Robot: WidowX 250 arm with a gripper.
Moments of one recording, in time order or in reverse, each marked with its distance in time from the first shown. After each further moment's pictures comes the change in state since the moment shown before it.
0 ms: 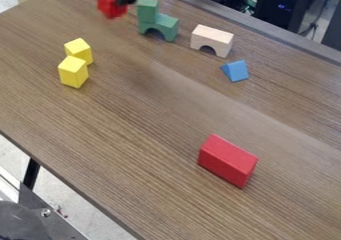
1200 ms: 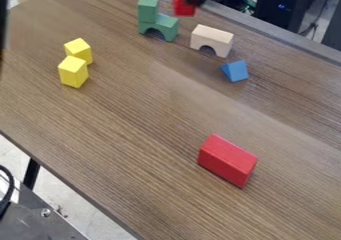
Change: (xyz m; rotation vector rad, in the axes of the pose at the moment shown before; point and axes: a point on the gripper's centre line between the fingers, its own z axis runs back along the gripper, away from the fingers) arm -0.099 0.029 0.002 0.007 -0.011 -0.511
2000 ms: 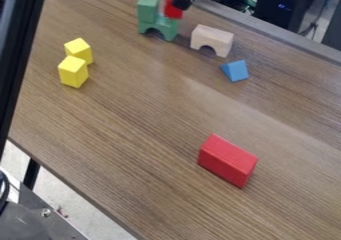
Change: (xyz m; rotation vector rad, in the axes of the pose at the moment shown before) arm 0.007 -0.044 -0.036 -0.014 -0.014 -0.137
